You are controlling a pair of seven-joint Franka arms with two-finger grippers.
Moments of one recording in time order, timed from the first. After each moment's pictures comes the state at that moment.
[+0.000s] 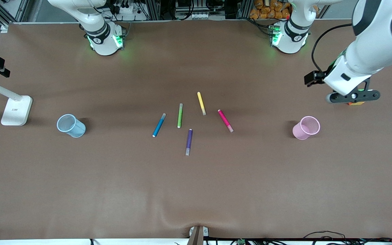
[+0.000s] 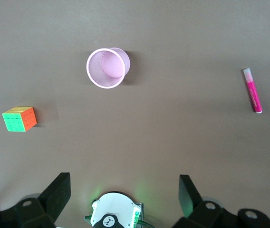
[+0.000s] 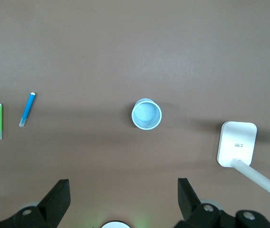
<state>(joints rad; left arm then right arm) -0.01 0.04 -0.25 -1.65 0.07 1.46 -0.28 0.00 -0.02 -0.11 -1.45 0.01 1.39 -0.17</state>
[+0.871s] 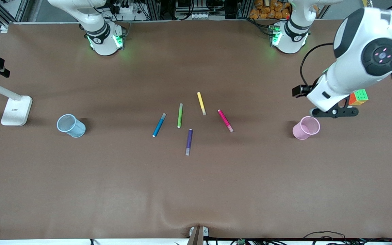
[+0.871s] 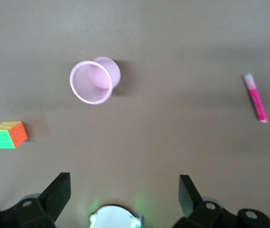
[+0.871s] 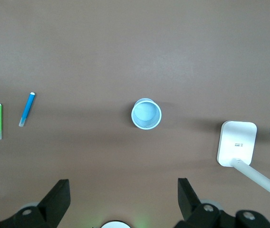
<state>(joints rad) -0.04 0.15 -0.27 -1.65 0.12 1.55 -0.30 0.00 -0.02 -0.11 -1.45 0.01 1.39 -0.17</state>
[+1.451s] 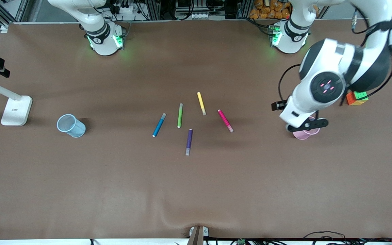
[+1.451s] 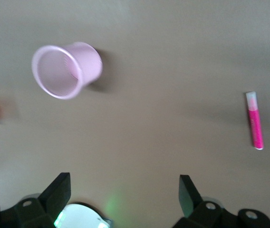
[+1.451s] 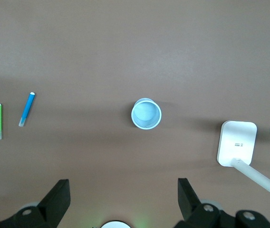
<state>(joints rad) -0.12 0.31 -0.29 -1.65 0.09 1.59 -0.59 0.00 -0.02 -0.11 -1.45 0.01 1.39 -0.17</state>
